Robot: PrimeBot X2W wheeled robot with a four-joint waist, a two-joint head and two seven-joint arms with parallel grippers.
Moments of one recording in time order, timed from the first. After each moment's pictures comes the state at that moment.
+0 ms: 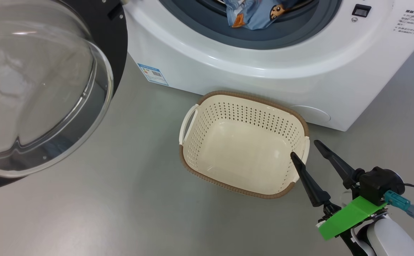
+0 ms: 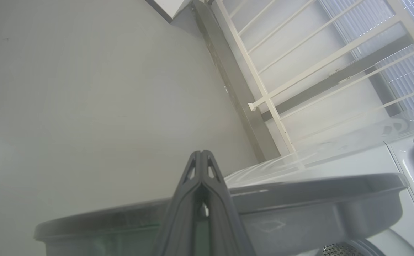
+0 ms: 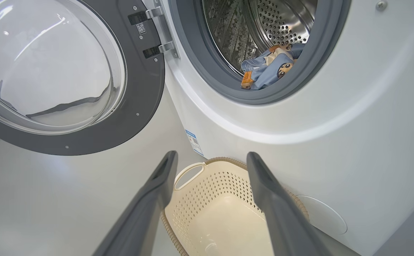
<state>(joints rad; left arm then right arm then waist) -0.85 0.76 0.27 0.87 -1.34 -0.06 0.58 -0.23 -0.32 0.31 0.16 0.38 0.13 -0.26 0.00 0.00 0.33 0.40</state>
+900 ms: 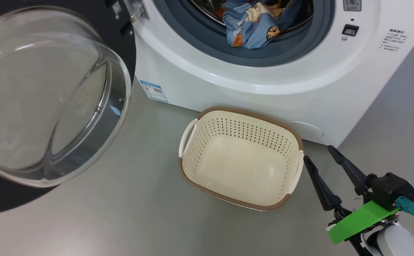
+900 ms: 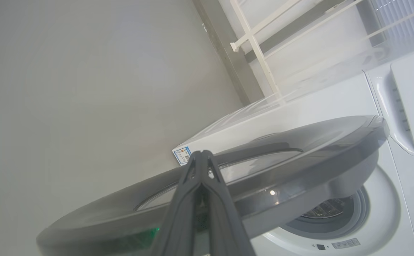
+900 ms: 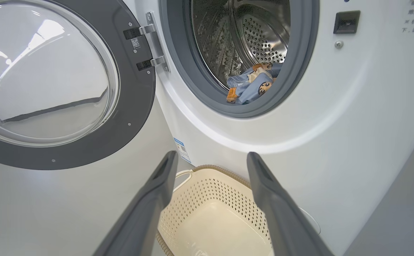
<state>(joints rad) -0.75 0.79 0.23 0.76 -1.41 -0.09 0.87 -0.18 -0.32 0.25 0.16 0.38 0.13 -0.26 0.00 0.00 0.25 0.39</state>
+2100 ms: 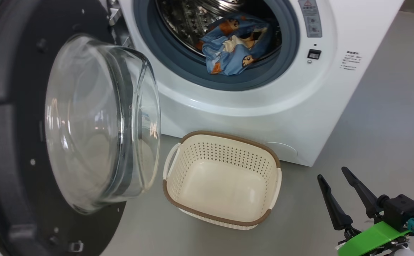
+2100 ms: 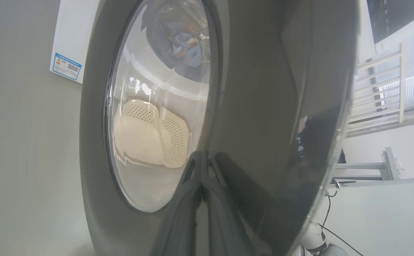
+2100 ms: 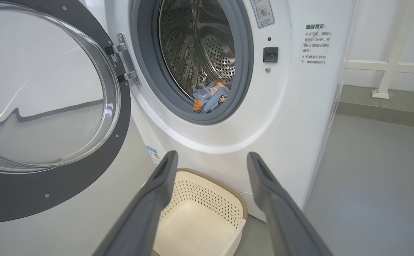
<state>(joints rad) -0.53 0.69 0.11 0.18 -1.59 -0.12 1.22 -0.05 -0.28 0.16 0.15 0.36 0.13 -0.26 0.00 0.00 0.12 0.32</state>
